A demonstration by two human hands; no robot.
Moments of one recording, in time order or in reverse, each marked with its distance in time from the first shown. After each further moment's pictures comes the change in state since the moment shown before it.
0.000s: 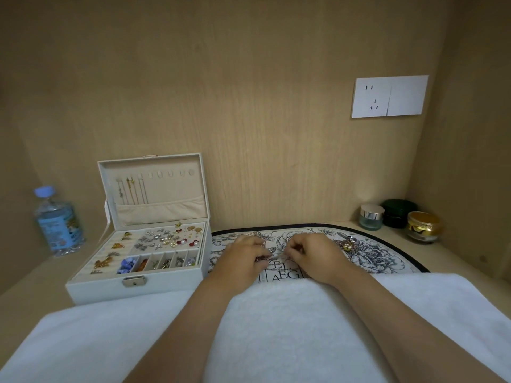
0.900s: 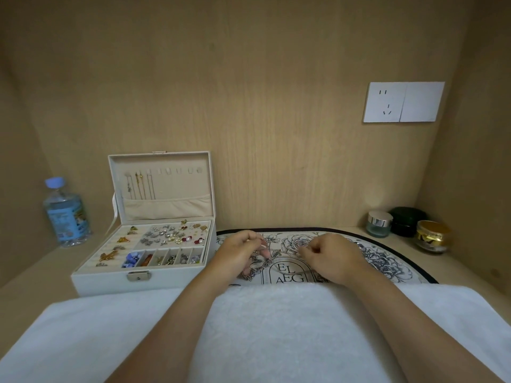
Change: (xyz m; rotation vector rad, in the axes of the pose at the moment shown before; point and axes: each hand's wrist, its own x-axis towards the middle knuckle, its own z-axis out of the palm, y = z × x) left_hand -0.009 0.020 -0.033 -1.049 0.052 -0.468; right_hand -0.009 -0.005 -0.027 -0.162 -0.022 0.173
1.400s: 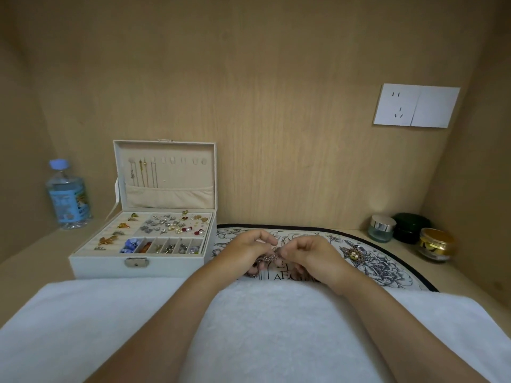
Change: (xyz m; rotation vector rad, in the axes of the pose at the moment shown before) left_hand 0.000 -0.006 0.006 0.073 -0.151 0.019; right_hand -0.002 -0.021 0.017 0.903 -0.264 -0.050
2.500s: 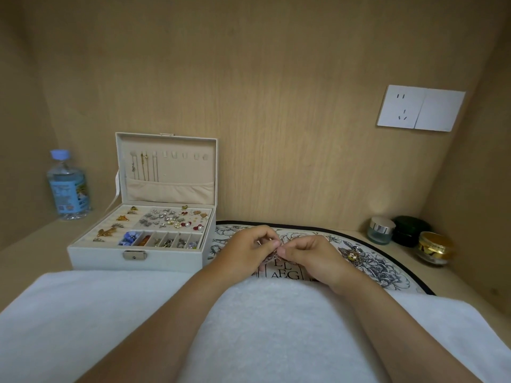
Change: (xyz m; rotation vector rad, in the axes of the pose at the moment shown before) left_hand -0.003 -0.003 0.010 0.208 0.106 0.289; right_hand -0.004 -0.002 -0.003 0.007 -0.046 -0.051
